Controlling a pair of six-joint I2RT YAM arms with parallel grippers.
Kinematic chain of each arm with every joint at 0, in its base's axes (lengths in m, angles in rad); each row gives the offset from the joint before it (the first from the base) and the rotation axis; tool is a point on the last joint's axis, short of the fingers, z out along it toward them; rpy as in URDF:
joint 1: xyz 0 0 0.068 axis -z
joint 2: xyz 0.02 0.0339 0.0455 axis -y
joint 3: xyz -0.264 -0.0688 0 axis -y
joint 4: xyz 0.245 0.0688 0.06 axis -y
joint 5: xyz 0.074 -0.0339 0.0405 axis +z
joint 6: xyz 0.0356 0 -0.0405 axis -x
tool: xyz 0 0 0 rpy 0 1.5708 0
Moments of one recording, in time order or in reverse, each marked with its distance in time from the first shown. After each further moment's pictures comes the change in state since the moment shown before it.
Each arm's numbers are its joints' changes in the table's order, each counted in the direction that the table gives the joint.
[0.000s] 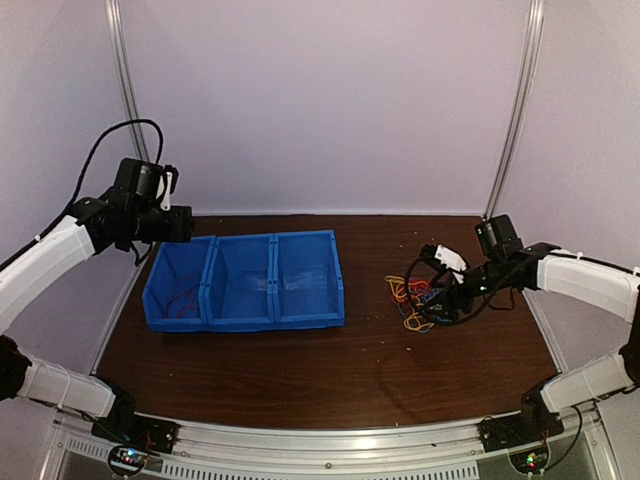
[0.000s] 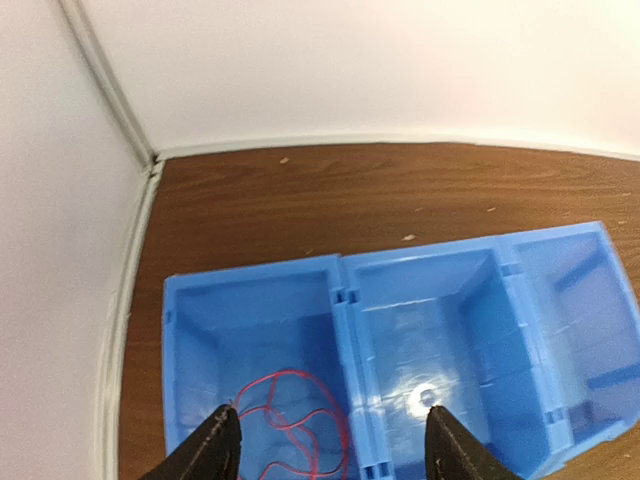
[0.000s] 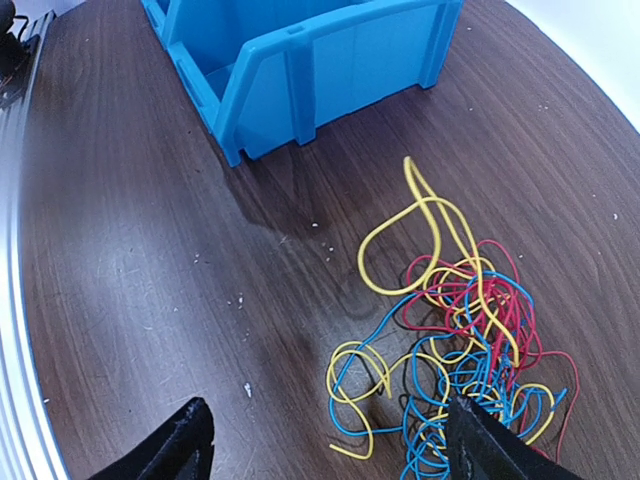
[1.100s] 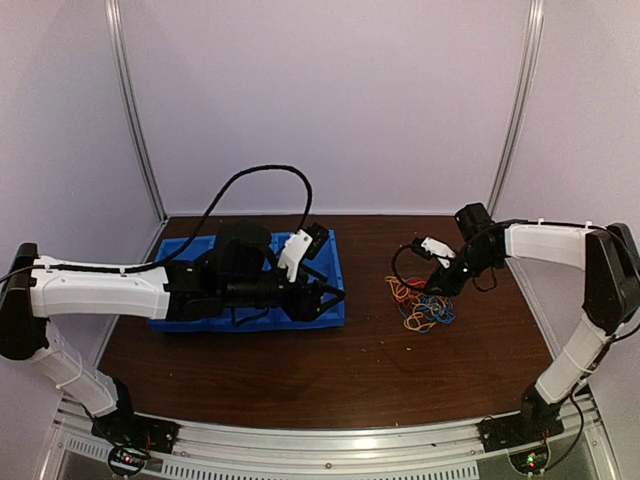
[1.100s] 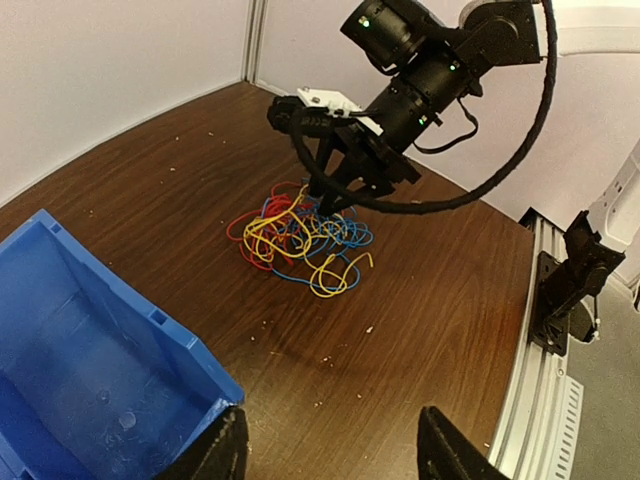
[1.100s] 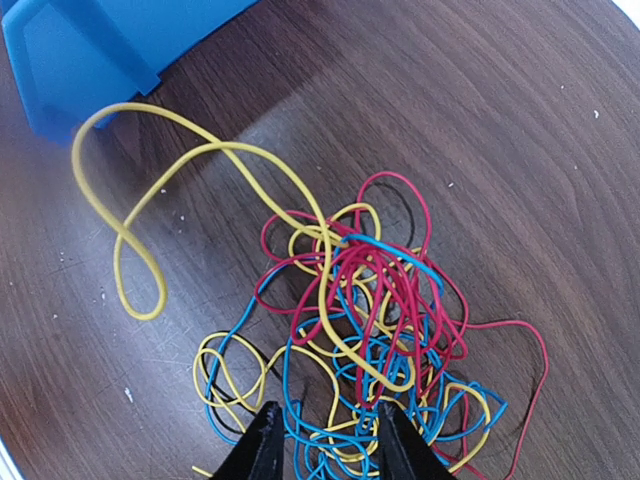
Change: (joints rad) left arm 0.637 -0.231 -0.184 0.714 -0.412 -0.013; right arm 0.066 -0.354 0.265 -0.099 -0.154 -0.027
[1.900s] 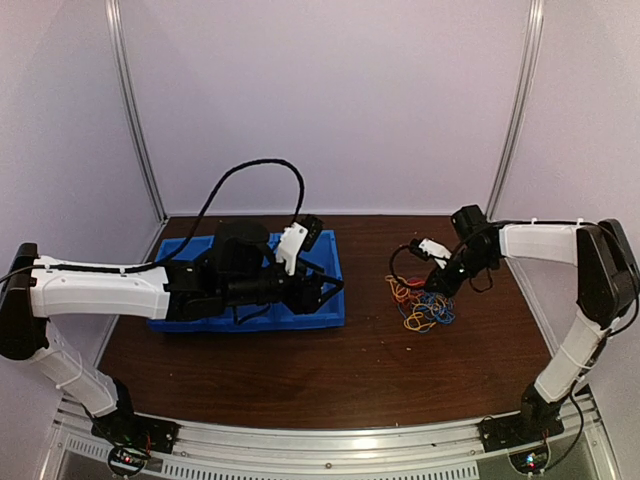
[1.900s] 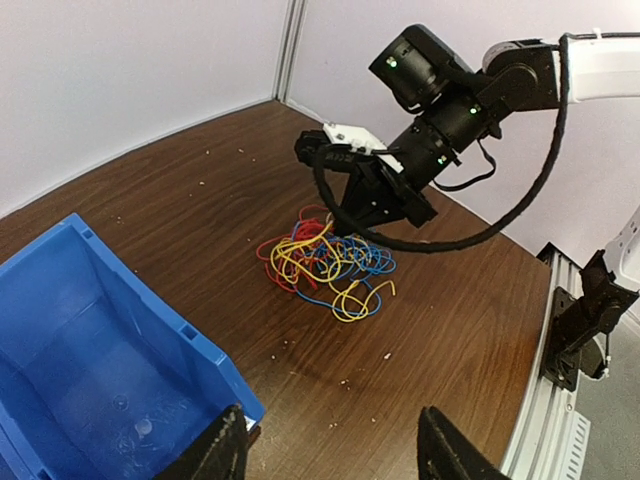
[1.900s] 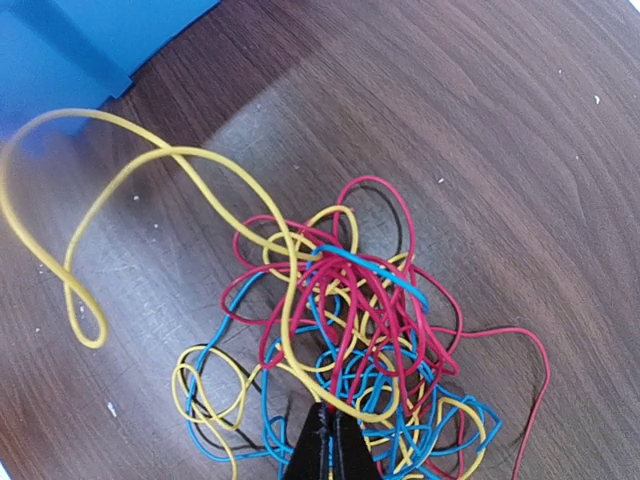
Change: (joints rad) left arm 0.000 0.000 -0.001 0.041 0.079 0.038; right arm -0.003 -0.057 0.012 0.039 -0.021 -0.030
